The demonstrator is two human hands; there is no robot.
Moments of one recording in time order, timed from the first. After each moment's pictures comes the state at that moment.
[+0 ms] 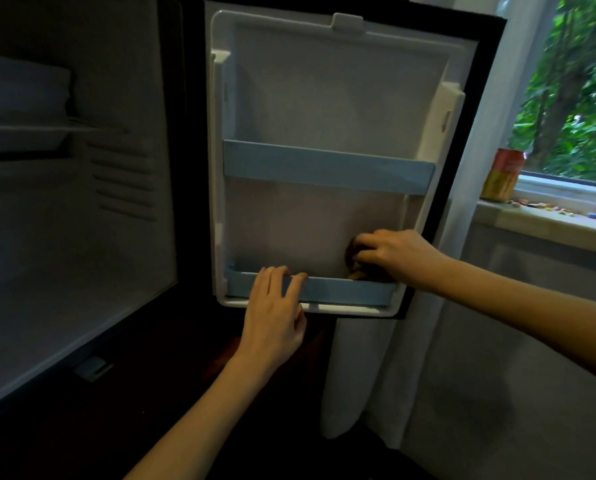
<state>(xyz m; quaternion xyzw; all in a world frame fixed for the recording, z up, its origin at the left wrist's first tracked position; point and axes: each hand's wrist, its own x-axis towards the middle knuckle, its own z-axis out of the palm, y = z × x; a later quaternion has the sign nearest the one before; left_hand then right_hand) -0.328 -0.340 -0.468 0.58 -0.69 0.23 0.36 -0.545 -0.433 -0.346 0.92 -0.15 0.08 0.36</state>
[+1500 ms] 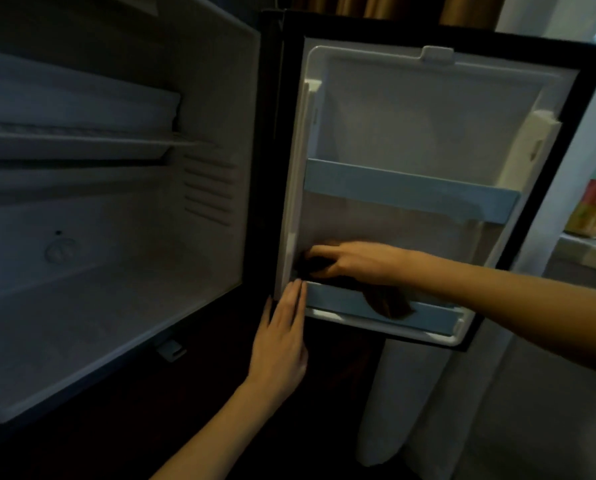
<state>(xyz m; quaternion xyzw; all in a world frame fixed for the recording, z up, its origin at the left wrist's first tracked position) -0.272 -0.297 -0.494 0.65 -0.66 0.20 0.31 -0.398 -0.438 -0.337 0.96 -0.01 0.00 0.27</state>
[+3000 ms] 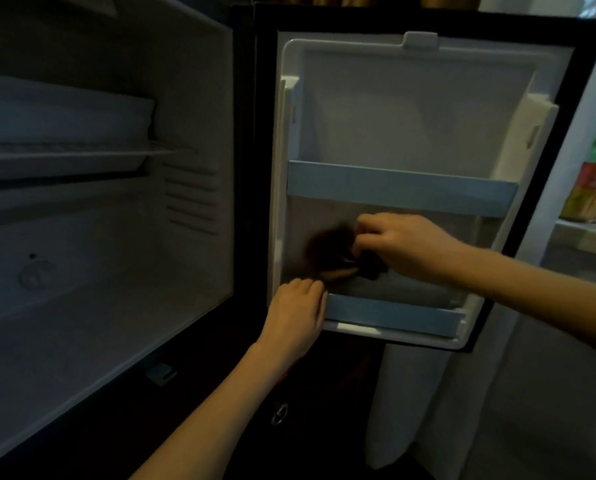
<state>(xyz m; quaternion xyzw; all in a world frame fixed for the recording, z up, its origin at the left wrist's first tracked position) -0.269 -0.353 -0.448 0.58 -0.70 0.24 0.33 -0.456 -0.415 -0.303 0.91 -0.12 0.17 0.35</state>
